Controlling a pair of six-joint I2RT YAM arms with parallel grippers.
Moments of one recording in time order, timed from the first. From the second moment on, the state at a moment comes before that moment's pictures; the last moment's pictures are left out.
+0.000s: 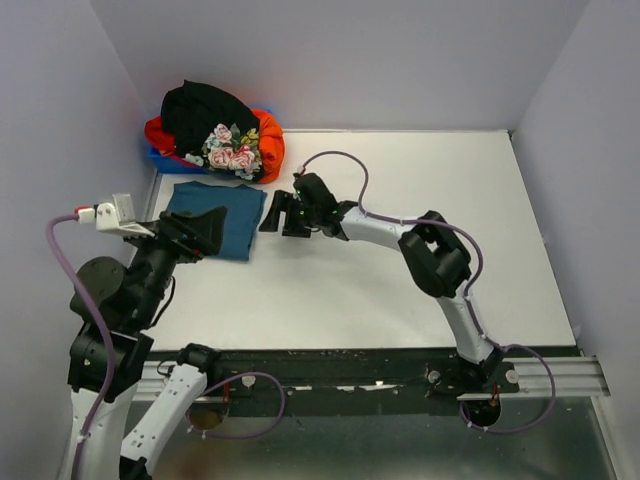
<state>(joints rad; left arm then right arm) -0.29 0.52 1.13 -0.57 -0.06 -0.54 0.81 2.30 1.71 -0.02 -0.24 0.85</state>
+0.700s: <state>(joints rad) -0.29 0.53 1.17 -0.55 0.09 -0.53 0.80 1.66 1.05 0.08 -0.16 0.66</state>
